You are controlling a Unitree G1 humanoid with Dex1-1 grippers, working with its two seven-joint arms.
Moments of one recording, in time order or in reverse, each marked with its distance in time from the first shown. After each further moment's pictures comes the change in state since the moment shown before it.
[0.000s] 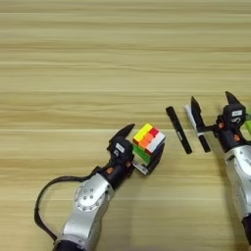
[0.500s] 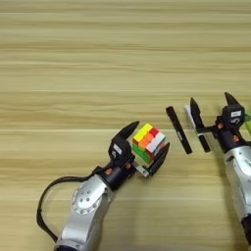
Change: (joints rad) left arm 0.044 -0.004 -0.005 -0.098 -0.113 -0.013 -0.106; right arm 0.000 0.003 0.002 0.011 -0.005 -0.003 -0.001
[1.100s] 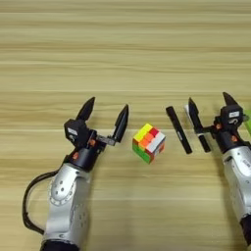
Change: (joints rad) left arm -0.027 -0.024 0.219 -0.073 -0.139 -0.030 0.110; right arm 0.000 0.006 0.013 0.005 -0.008 -0.019 0.008
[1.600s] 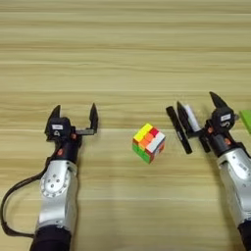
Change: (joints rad) left arm -0.117 0.030 0.162 0.249 0.230 -0.018 0.359; right arm 0.052 0.003 0.071 -0.085 0.036 0.004 0.114
